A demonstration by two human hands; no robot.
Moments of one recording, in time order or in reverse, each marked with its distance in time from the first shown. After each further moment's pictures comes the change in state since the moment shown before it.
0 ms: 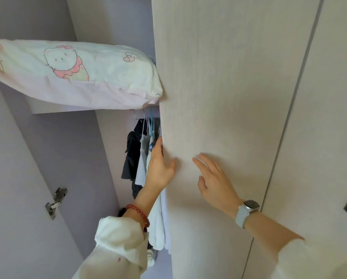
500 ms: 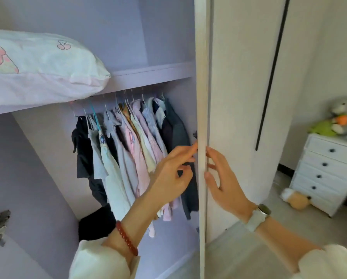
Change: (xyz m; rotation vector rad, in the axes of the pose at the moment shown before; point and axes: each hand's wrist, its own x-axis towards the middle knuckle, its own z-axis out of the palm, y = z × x) left_hand -0.123 0.084 0.007 -0.274 -0.599 0.514; right_hand -0.149 -0.061 -0.069 0.268 0.335 0.277
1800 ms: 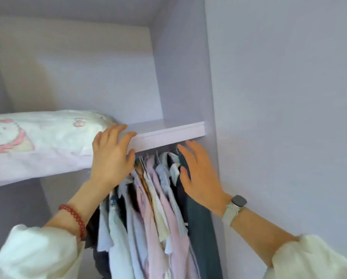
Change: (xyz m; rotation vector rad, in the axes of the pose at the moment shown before) left_hand 0.131 -0.020 -0.173 1.179 0.407 0.004; right_hand 0.194 -0.028 0.015 -0.332 0.139 -0.287
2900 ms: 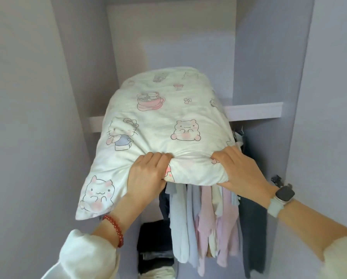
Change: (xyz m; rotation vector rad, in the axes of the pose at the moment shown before) left_hand -0.156 -0.007 -0.094 0.313 -0.005 0.012; right_hand -0.040 -0.066 0.005 0.005 -0.257 -0.466
